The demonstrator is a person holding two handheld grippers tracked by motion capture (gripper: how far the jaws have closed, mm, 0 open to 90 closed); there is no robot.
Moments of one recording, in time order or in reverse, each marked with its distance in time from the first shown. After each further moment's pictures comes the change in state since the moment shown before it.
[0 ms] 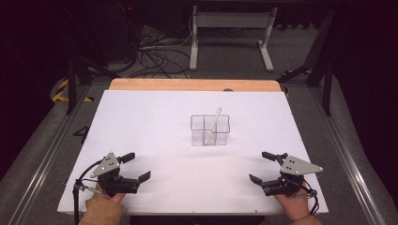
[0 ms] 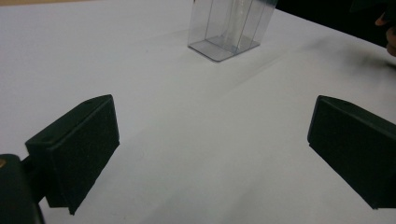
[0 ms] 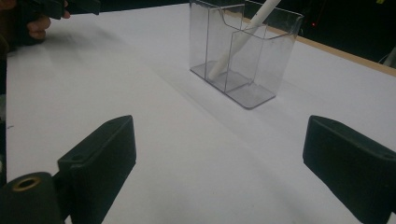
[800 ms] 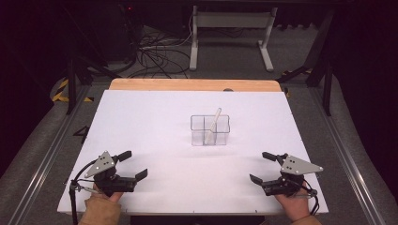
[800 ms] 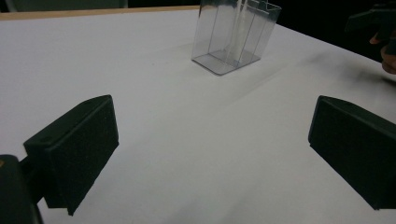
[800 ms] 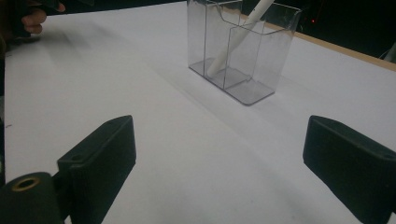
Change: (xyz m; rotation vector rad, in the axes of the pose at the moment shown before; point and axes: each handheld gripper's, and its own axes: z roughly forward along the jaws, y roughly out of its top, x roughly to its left) left arm 0.001 0.004 -0.007 -0.037 0.009 -0.025; right arm -0.001 -0.002 0.000 0.006 -0.002 0.014
